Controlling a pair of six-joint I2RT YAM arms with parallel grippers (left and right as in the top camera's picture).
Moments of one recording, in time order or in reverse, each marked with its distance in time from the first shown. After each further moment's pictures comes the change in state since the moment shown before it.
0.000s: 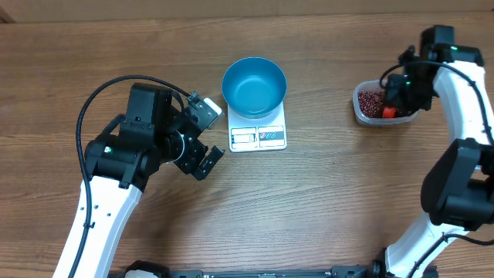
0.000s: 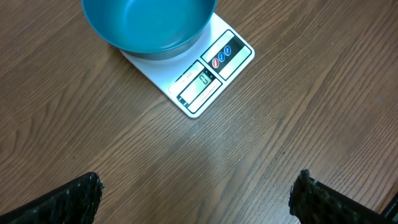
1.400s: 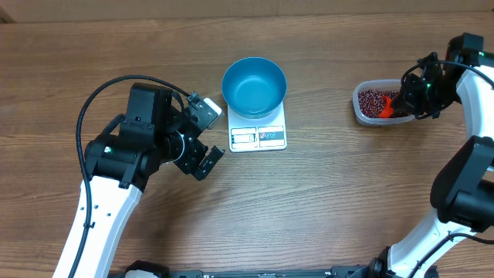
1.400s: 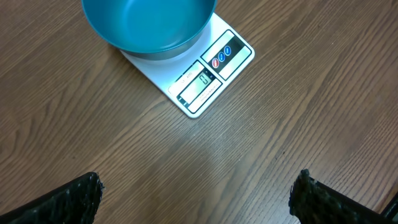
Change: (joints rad) left arm 0.000 0.000 0.000 0.000 0.000 0.000; right arm -0.127 0.023 0.000 -0.023 -0.215 0.049
